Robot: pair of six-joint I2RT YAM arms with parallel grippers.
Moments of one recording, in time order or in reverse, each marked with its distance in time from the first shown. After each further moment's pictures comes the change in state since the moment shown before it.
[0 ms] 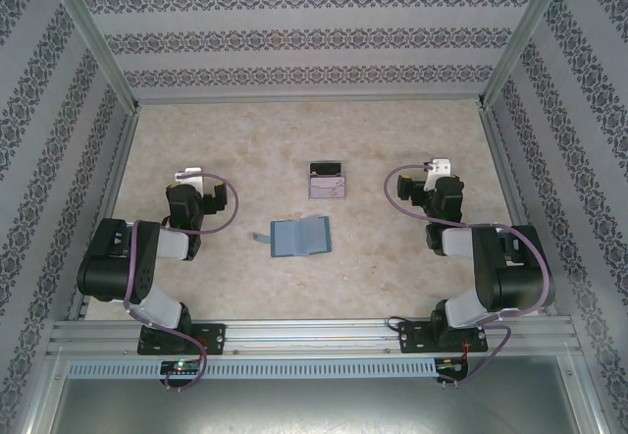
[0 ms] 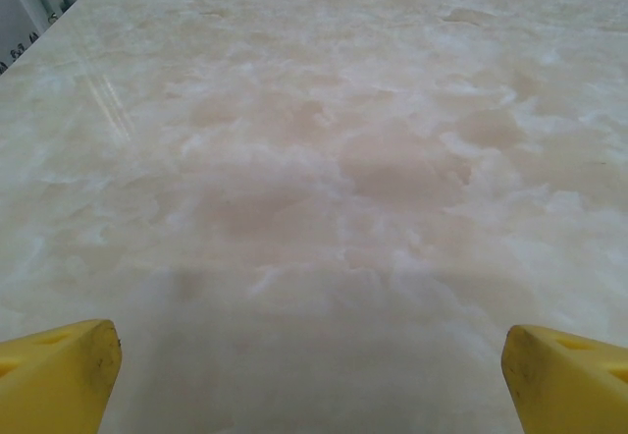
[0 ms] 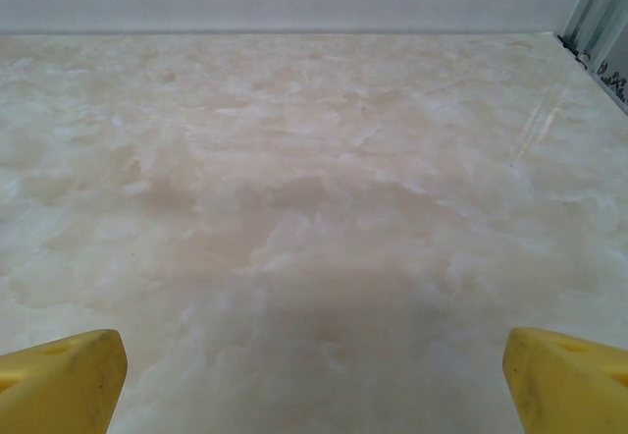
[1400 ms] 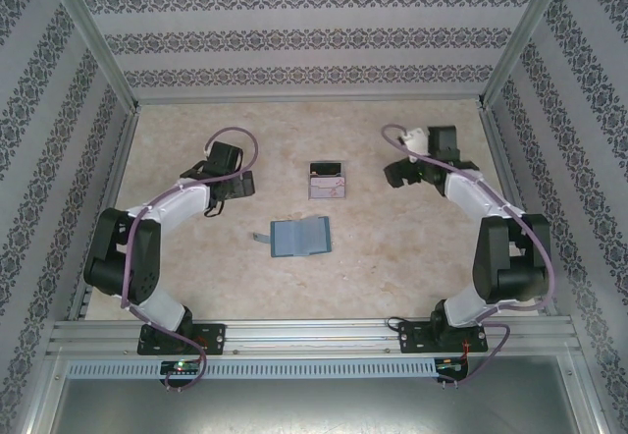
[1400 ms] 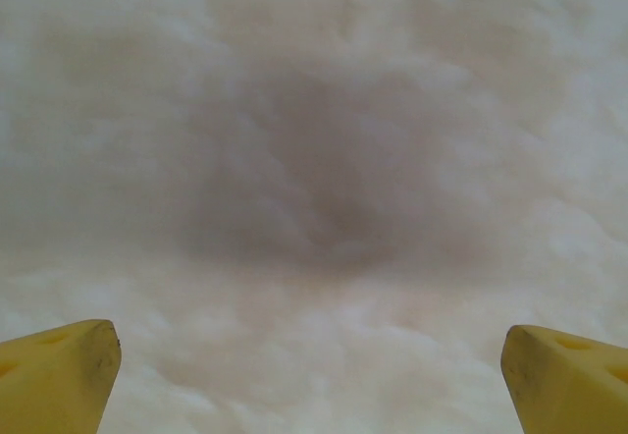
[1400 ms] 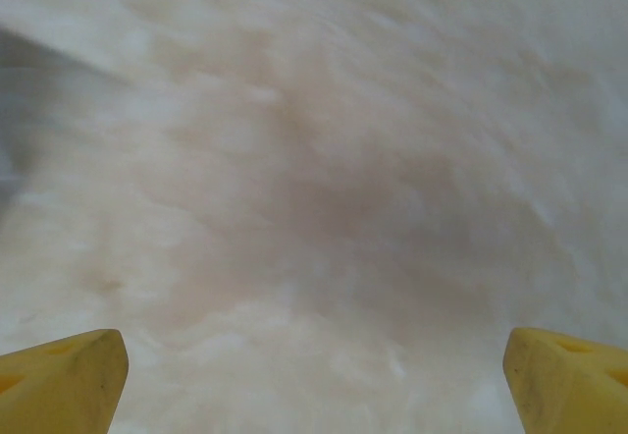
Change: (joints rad) left arm -0.222 0.014 0.590 -1.166 -0.136 -0.359; right arm 0.006 0.045 0.541 -0.944 -0.171 -0.283
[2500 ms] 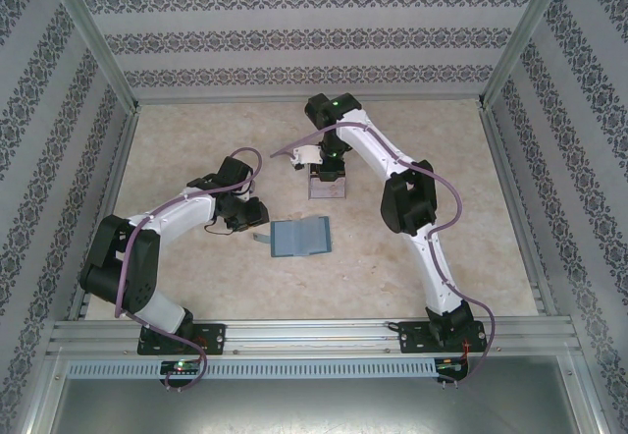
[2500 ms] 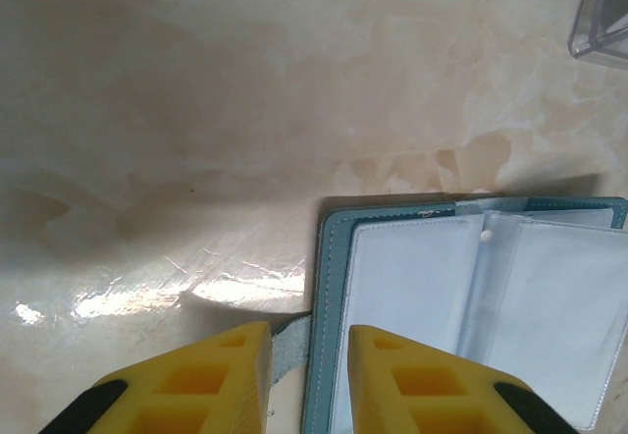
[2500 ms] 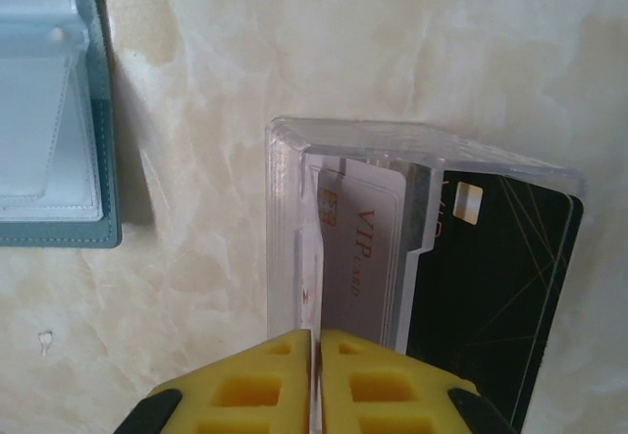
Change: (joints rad) left arm -0.099 -0.039 -0.048 -0.200 0.578 -0.221; right arm 0.502 0.880 1.443 -1.281 0.008 -0.815
